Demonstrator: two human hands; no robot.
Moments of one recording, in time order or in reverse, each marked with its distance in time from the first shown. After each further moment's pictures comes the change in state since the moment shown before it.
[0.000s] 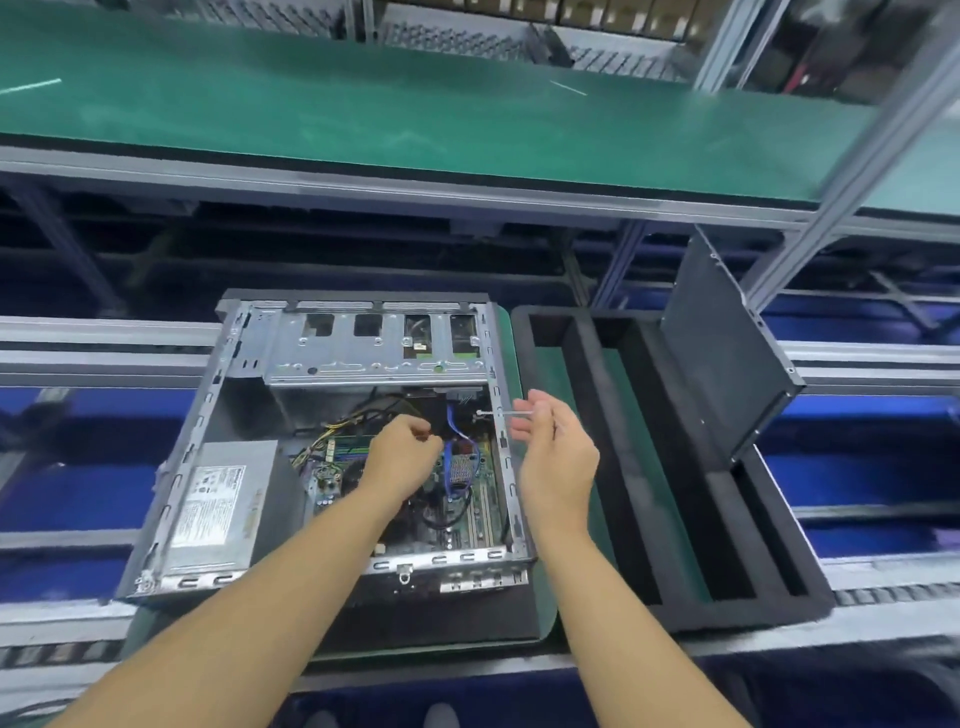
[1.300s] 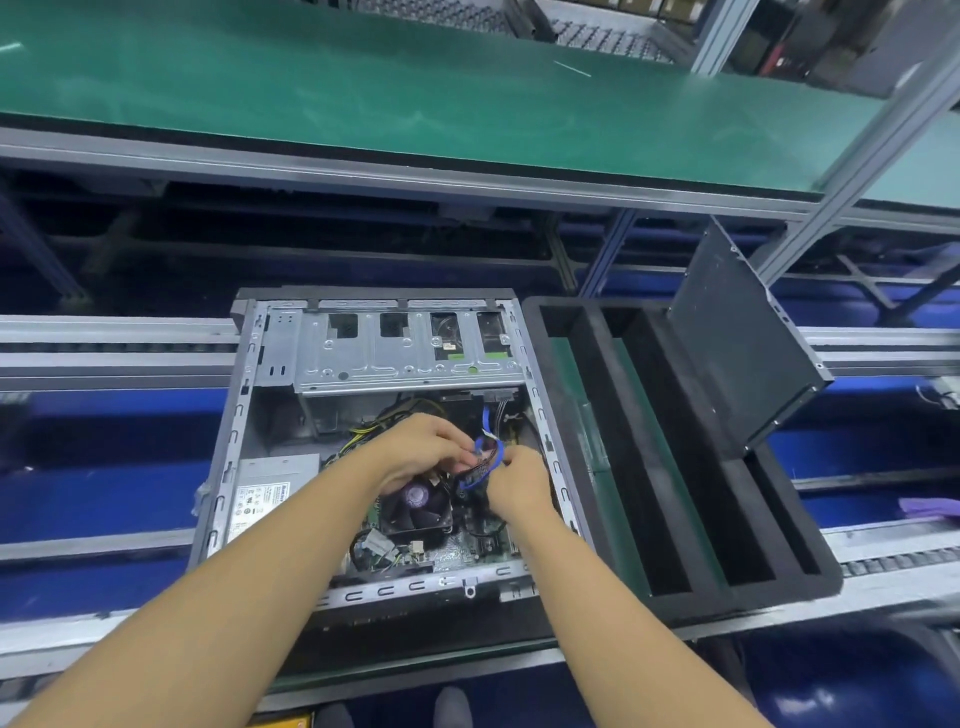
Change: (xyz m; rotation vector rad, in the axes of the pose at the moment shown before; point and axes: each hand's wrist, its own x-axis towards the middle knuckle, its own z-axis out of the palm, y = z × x) left_hand 0.033 -0.006 -0.047 -0.182 -0.592 -0.031; right_hand -0.011 0.024 0.077 -0.409 -0.289 0.454
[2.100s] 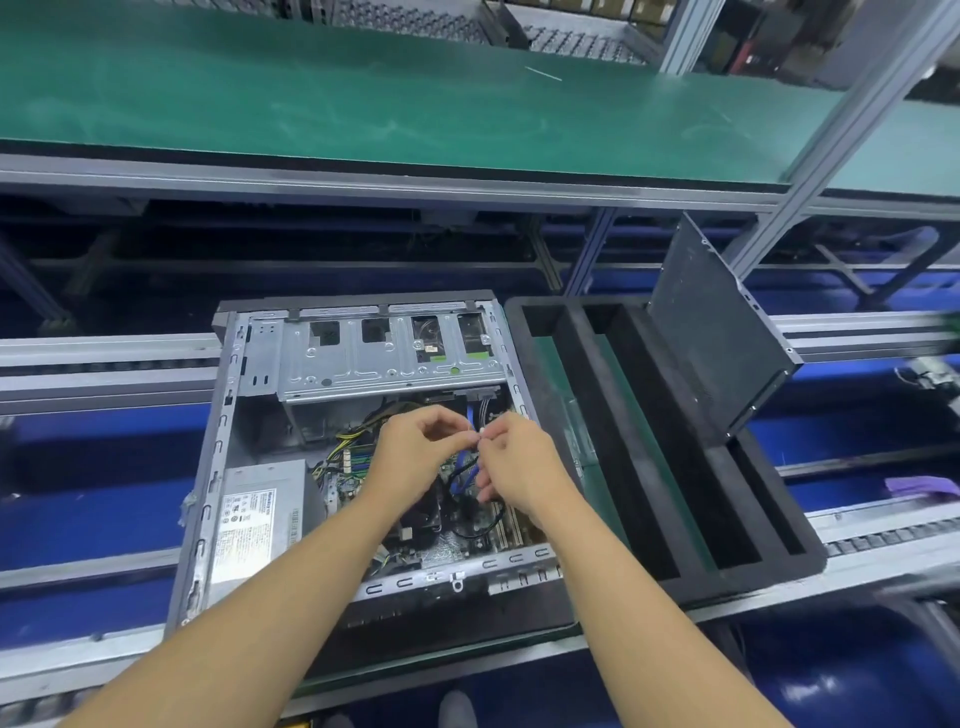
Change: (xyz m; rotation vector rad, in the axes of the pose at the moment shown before) left_hand -0.016 -0.010 0.026 0.005 0.347 0.526; right_hand -0.019 -0.025 -0.040 0.004 -0.099 -0.136
